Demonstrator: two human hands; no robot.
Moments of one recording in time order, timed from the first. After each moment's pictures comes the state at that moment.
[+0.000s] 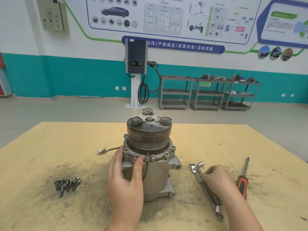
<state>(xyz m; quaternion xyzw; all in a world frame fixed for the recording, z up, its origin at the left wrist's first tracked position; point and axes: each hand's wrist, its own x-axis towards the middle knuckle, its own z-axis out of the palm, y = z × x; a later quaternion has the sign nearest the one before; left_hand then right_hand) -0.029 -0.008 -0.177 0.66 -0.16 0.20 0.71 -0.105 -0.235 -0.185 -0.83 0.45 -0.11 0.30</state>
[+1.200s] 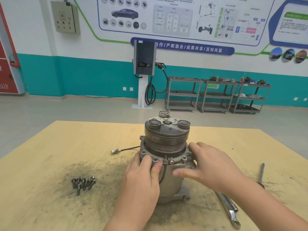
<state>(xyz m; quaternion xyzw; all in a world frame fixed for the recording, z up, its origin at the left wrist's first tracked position) -0.020 0.022 -0.154 0.80 -0.34 0.18 0.45 -0.087 -0.163 -0.100 -0.99 0.09 -0.14 0.01</state>
